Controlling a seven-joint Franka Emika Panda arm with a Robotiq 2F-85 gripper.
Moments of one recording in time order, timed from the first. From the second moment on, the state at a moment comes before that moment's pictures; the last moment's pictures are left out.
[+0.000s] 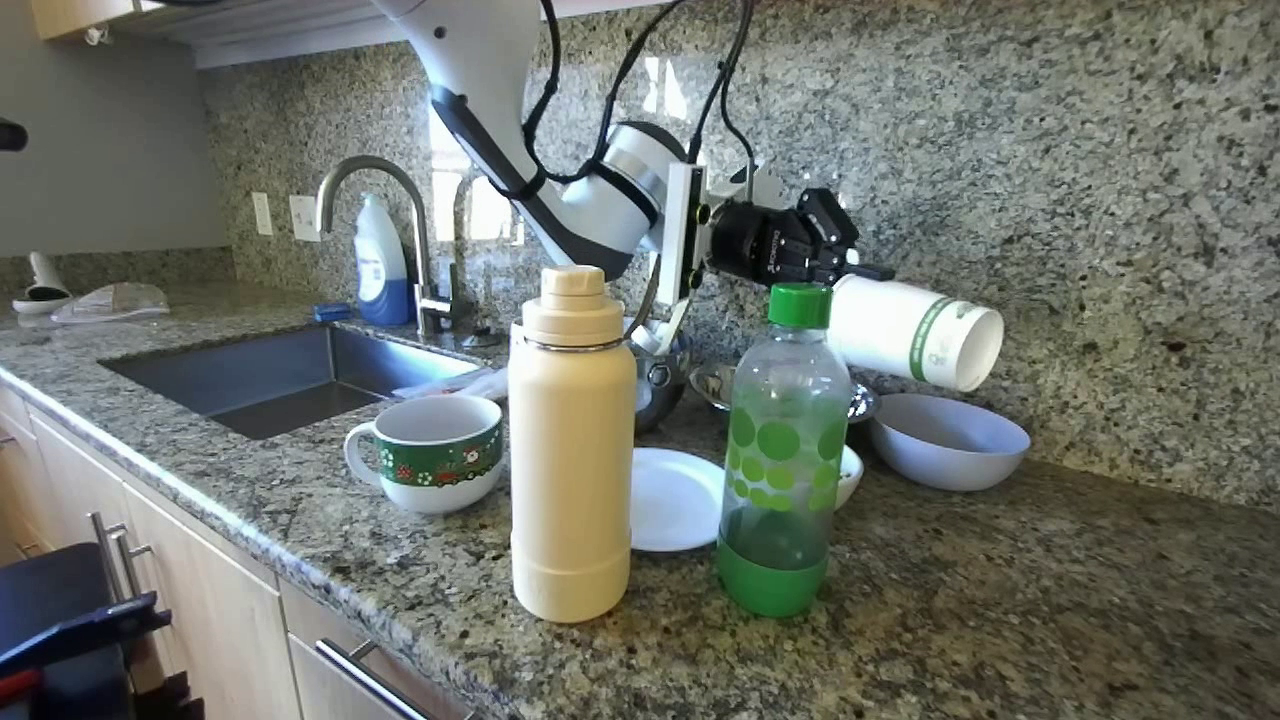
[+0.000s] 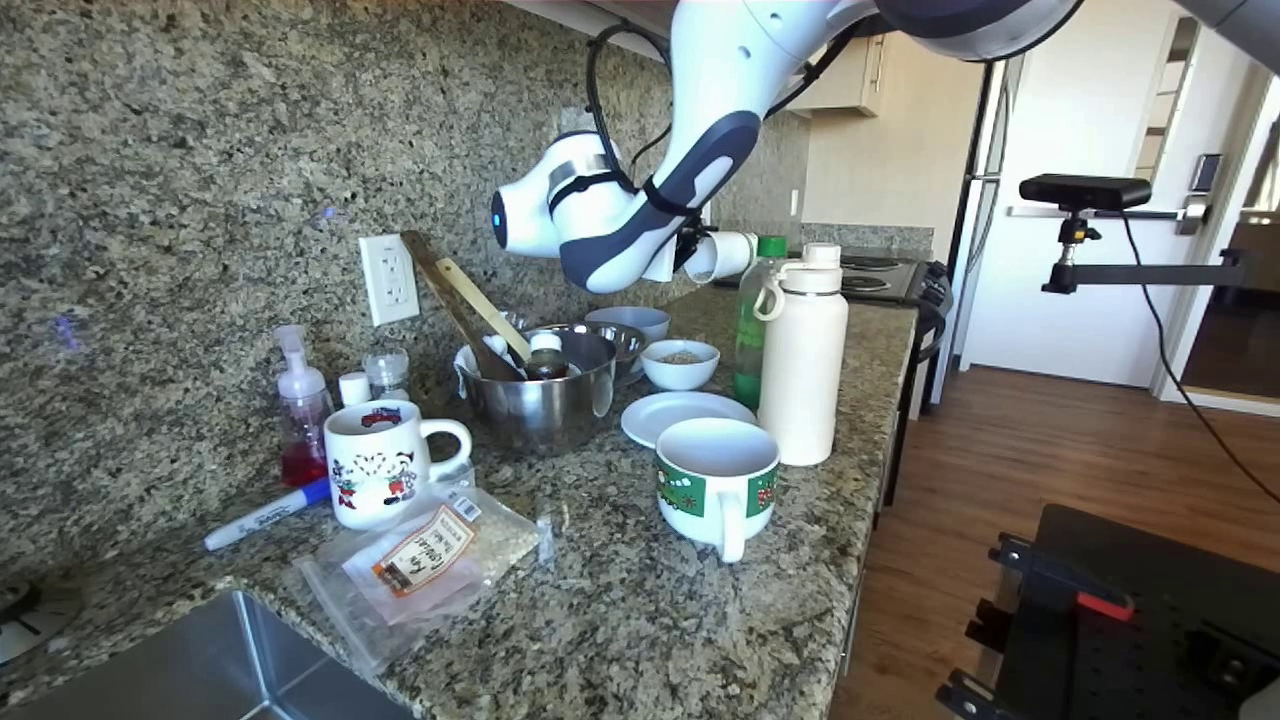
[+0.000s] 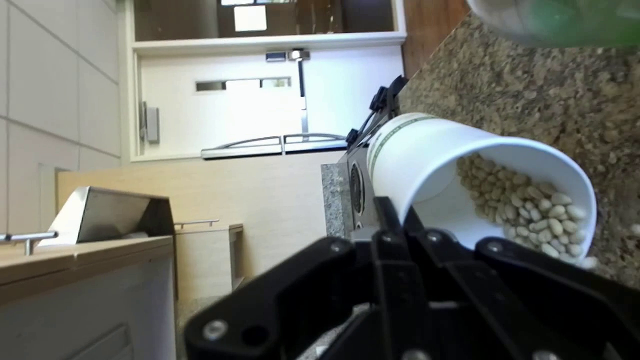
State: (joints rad) arm 0.04 0.87 -0.06 -1.26 -1.31 1.46 0.62
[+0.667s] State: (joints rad) arm -0.02 0.81 -0.07 -1.24 -1.08 1.68 0.85
